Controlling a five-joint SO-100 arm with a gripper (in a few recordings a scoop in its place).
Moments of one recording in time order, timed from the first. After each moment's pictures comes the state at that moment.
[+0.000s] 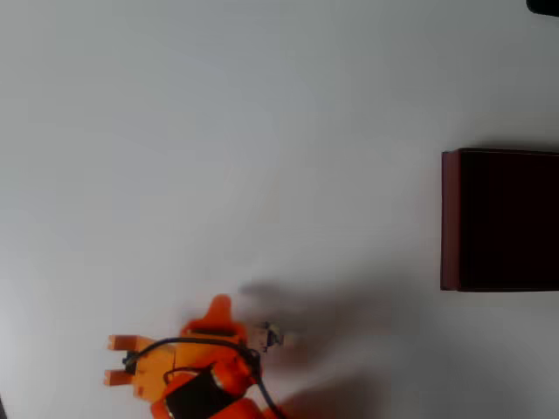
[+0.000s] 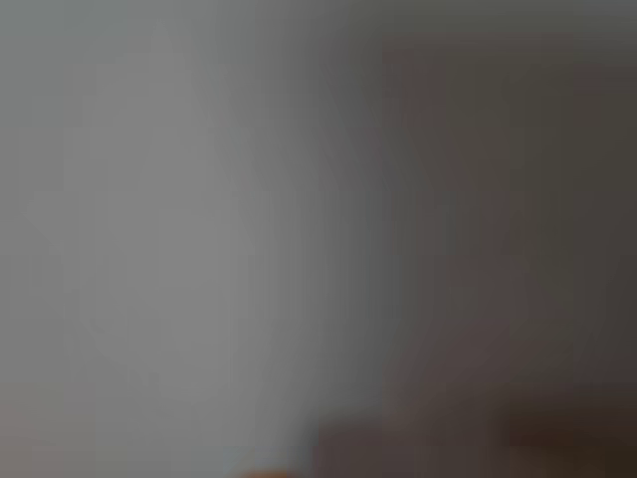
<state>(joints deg) -34.5 134.8 153.5 73.7 36.7</state>
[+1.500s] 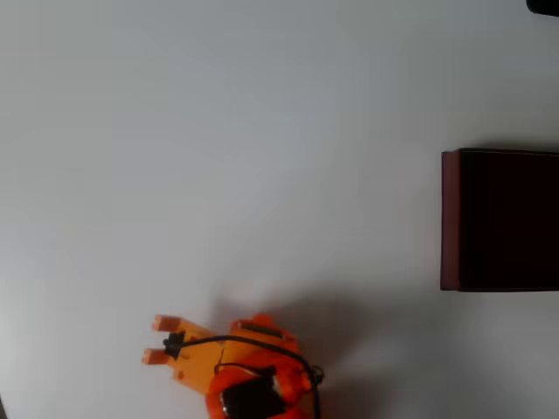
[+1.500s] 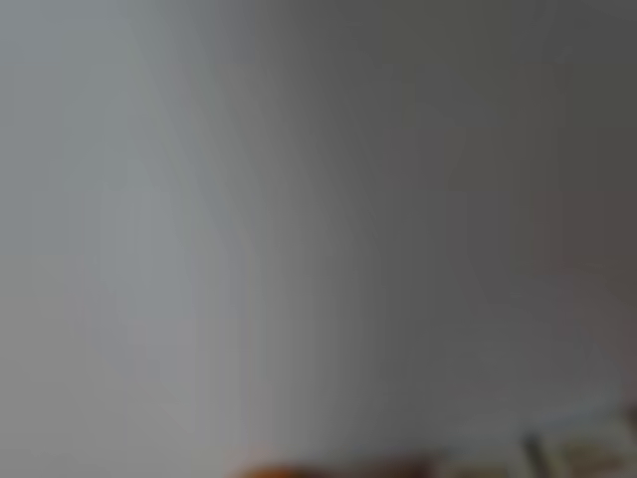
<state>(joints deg) -18.8 144.1 164.1 68.0 31.0</state>
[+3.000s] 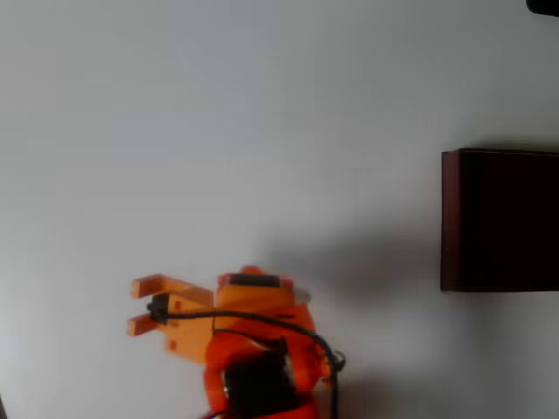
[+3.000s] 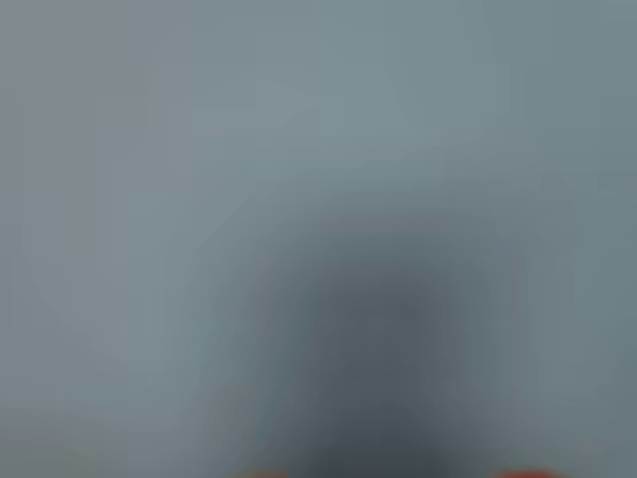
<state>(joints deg) -12.1 135.1 130.6 79.6 14.9</state>
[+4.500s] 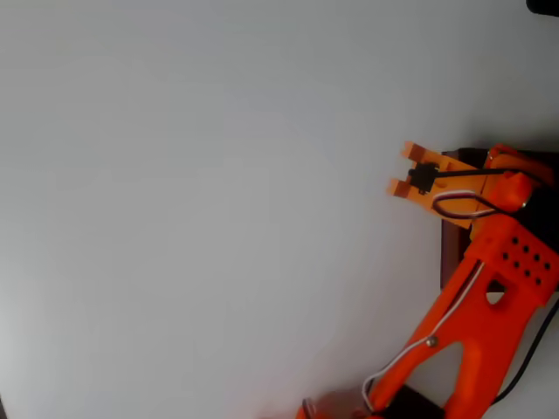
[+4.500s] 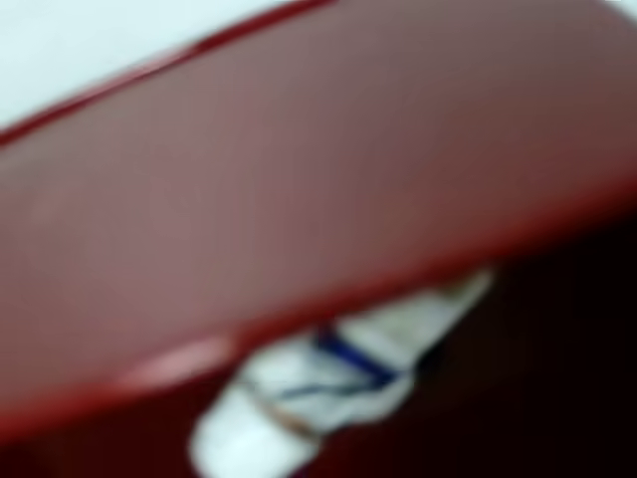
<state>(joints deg) 33.6 70.9 68.2 81.7 -19.9</state>
